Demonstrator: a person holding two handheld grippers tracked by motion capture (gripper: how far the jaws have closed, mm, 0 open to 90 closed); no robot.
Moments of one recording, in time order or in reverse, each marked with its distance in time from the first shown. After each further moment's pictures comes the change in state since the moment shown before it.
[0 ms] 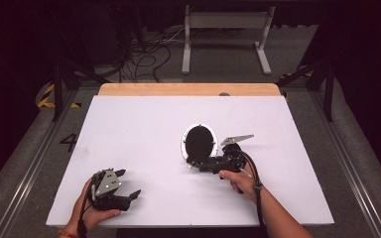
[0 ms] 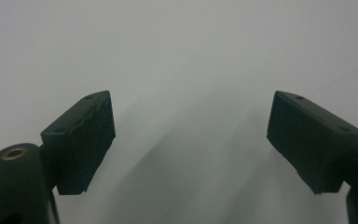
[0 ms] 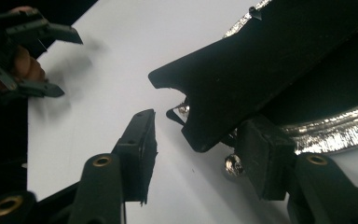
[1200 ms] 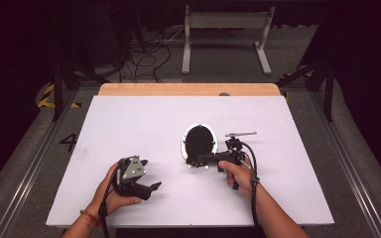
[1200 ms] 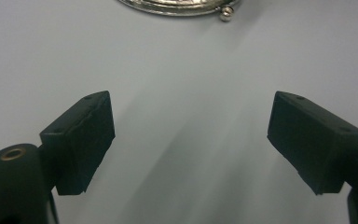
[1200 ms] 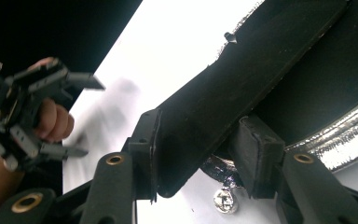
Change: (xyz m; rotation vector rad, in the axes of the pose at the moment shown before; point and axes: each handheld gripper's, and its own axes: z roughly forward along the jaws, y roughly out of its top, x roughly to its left) left arm -0.003 0.061 0.042 0.028 -0.097 0.049; right arm -0.024 0.003 0.006 -0.086 0.094 0.232
